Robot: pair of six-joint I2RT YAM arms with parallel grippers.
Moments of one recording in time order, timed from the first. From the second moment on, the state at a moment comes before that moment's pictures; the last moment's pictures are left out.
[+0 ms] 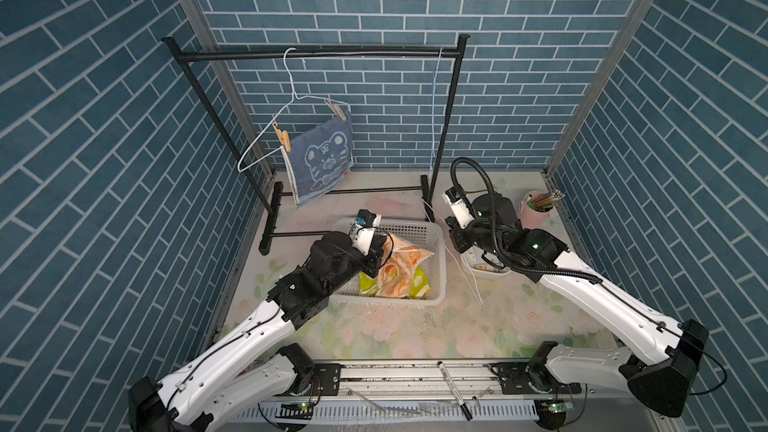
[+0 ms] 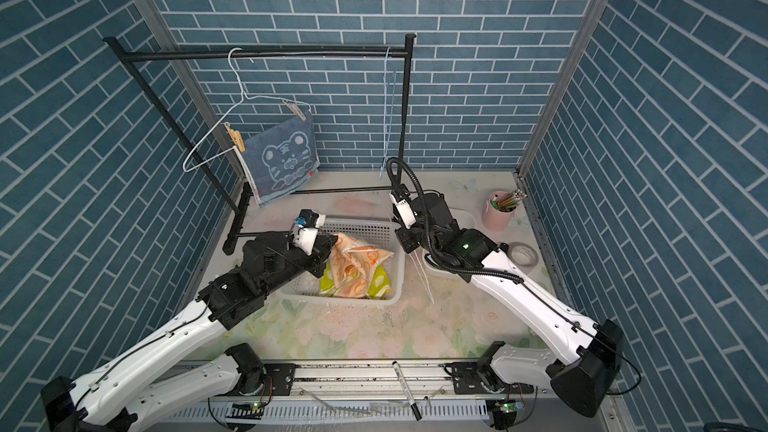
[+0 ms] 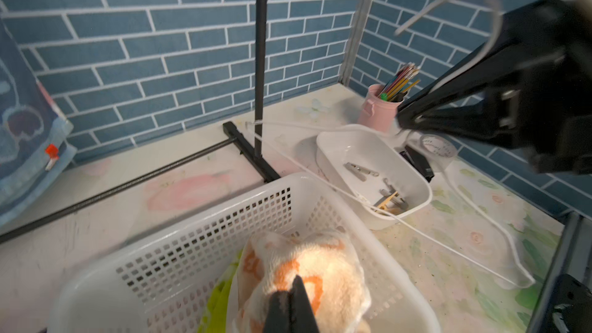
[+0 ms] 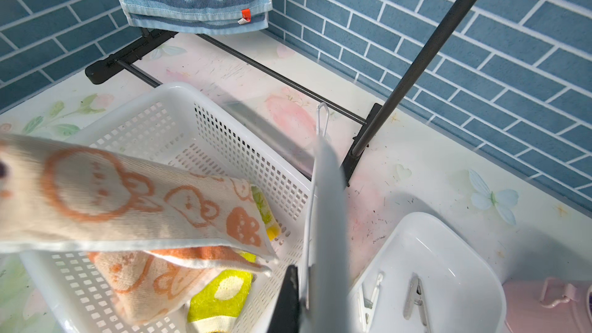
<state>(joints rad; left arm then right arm) -0.74 0.88 0.76 -0.25 -0.08 -0.17 0.79 1.21 1.20 -0.56 0.13 -0.02</state>
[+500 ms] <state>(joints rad) -0.68 0.82 0.78 -0.53 -0.43 -0.31 0.79 1.18 1.20 -0.56 0.07 -0.02</state>
